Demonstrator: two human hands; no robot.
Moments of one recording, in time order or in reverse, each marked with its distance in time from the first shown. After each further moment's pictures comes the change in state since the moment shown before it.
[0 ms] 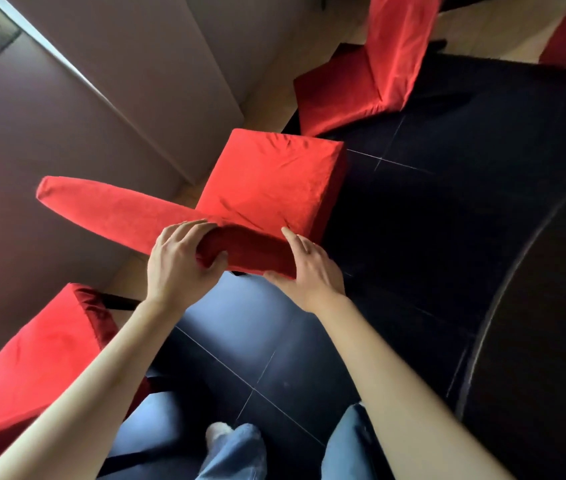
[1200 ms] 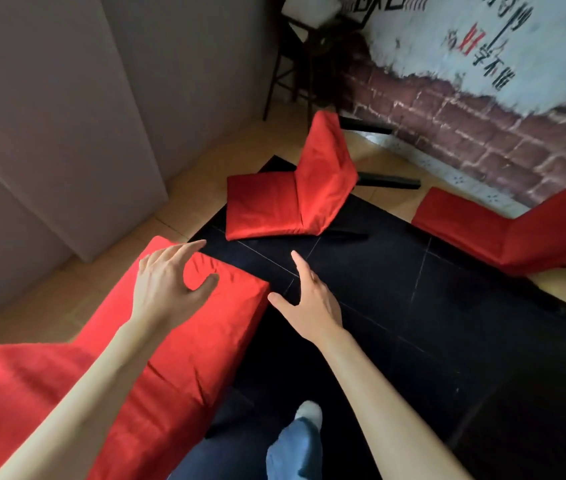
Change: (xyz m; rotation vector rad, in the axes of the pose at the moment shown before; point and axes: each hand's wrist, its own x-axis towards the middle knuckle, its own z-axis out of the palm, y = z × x) left_hand 0.311 0.040 0.013 -0.339 0.034 -0.112; right_hand 0.246 0.014 -0.230 -0.112 0.094 0.134
